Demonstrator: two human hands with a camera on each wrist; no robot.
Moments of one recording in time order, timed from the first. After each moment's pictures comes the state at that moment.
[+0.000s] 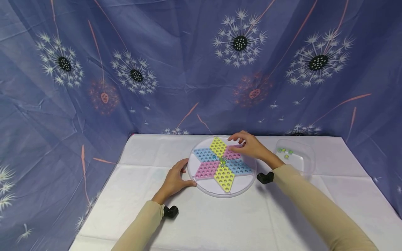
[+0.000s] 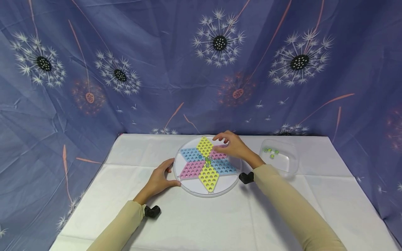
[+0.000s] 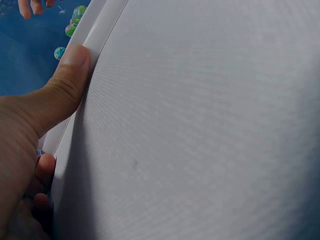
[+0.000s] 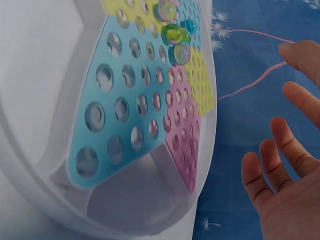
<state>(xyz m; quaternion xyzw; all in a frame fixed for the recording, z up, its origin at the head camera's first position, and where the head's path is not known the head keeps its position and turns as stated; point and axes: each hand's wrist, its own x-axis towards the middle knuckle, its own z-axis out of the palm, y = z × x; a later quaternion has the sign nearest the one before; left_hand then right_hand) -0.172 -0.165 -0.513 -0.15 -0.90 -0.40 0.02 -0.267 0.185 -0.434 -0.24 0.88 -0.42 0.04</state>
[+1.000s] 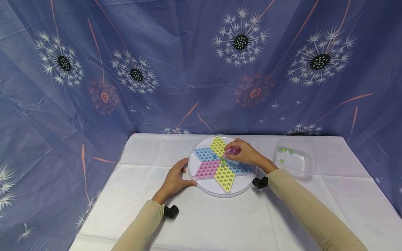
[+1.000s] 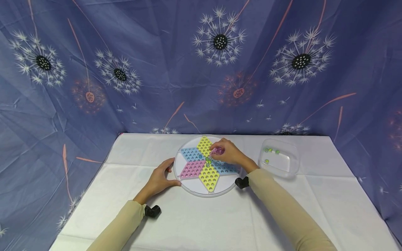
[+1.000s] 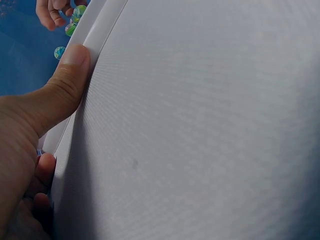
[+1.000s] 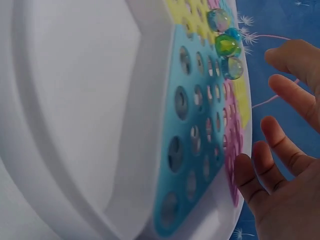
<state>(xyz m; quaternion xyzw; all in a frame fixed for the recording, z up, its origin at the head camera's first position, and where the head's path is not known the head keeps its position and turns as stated) -0.174 -0.166 -0.514 -0.14 -0.90 -0.41 0.01 -0.267 0.171 -0.468 -0.26 0.88 -0.40 0.07</state>
